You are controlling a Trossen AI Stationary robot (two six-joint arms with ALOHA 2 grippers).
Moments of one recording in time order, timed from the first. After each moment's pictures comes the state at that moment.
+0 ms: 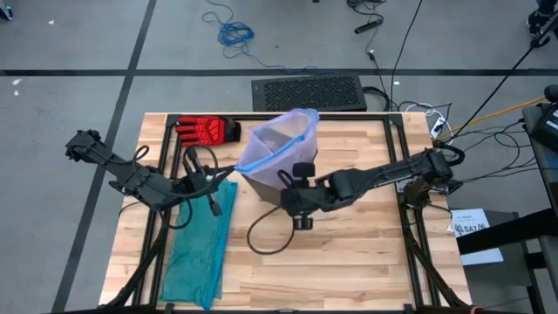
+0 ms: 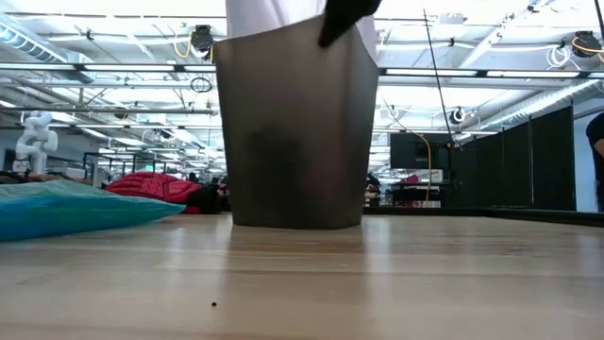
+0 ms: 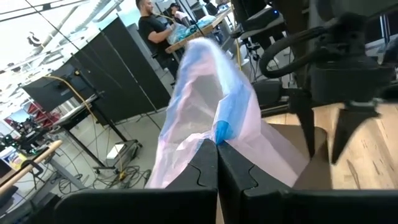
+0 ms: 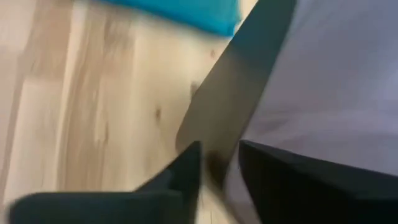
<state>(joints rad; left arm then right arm) -0.54 0.99 0.99 -0.12 -0.99 0.40 0.25 1.79 1.71 -0.98 0.39 0.08</state>
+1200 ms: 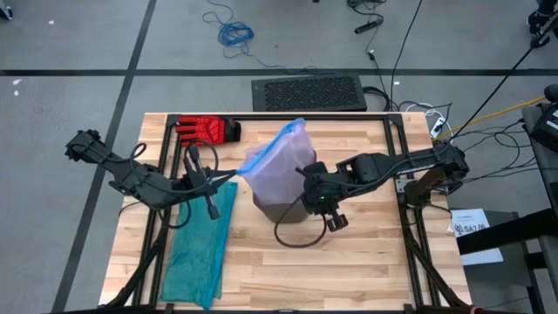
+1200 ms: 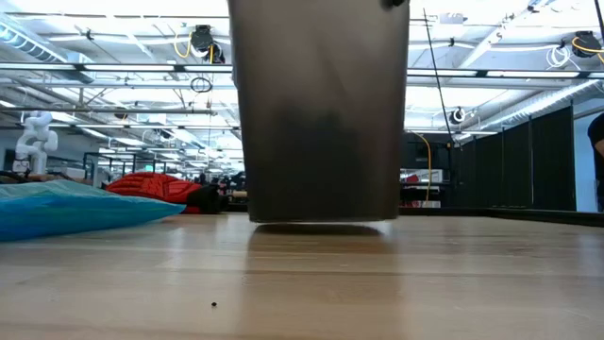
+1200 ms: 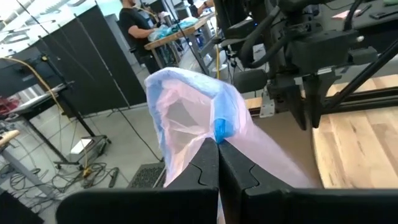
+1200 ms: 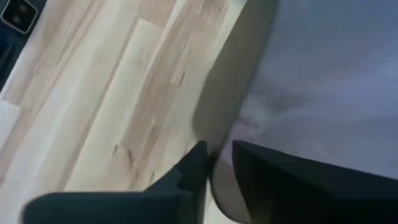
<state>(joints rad) -0.54 1.00 1.05 -0.20 -0.90 0.24 0.22 1.64 1.72 -1.17 0.05 -0.18</state>
